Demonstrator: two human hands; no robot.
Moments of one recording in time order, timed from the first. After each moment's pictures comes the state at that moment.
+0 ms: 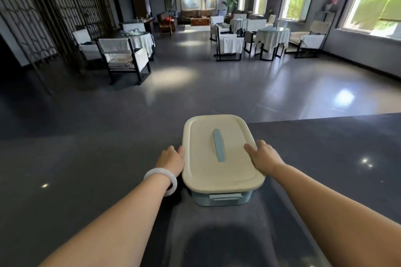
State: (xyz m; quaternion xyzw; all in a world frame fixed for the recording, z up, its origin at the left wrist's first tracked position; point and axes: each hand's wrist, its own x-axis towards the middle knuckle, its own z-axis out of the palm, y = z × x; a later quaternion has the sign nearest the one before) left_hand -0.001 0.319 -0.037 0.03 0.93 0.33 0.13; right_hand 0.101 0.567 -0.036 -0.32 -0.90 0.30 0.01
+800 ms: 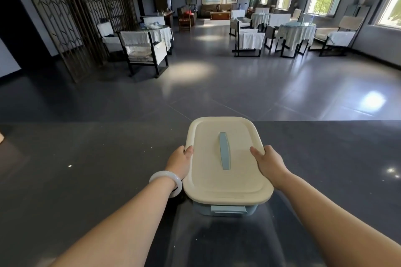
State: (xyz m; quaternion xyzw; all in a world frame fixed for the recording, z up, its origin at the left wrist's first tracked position) left_hand 0.003 0.300 -0.058 0.04 0.89 0.45 0.11; right_hand 0.096 0.535 -0.051 -0.30 -0.83 0.46 0.05
